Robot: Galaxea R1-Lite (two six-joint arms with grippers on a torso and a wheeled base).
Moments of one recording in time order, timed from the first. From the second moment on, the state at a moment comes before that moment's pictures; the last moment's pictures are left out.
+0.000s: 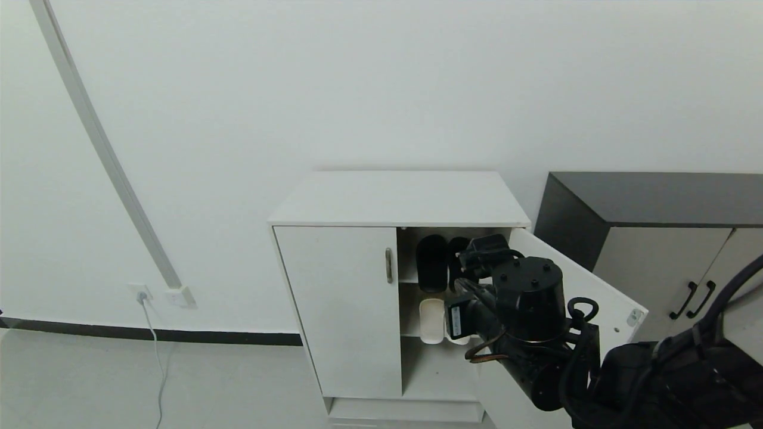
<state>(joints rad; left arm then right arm) 0.00 0.00 0.00 0.01 0.04 0.00 0.86 1.94 -0.81 -0.89 -0.56 0.12</state>
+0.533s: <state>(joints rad) 0.00 0.00 0.00 0.01 0.04 0.00 0.85 1.94 -0.80 -0.89 -0.56 0.12</state>
